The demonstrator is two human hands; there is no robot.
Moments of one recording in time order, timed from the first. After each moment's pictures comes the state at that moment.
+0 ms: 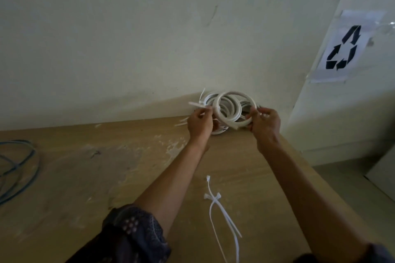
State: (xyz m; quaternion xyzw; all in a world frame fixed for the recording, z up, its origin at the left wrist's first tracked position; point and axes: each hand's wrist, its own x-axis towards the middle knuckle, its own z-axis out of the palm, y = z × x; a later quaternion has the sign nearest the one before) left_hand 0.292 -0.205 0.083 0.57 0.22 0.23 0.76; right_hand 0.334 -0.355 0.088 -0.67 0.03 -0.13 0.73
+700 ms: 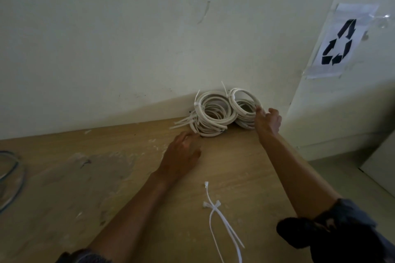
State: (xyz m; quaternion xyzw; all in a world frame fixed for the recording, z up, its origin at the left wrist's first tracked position) left_hand 0.250 -0.137 0.011 0.95 -0.04 0.19 0.26; right_hand 0.408 -0.374 0.059 -0.79 0.14 -0.17 0.58
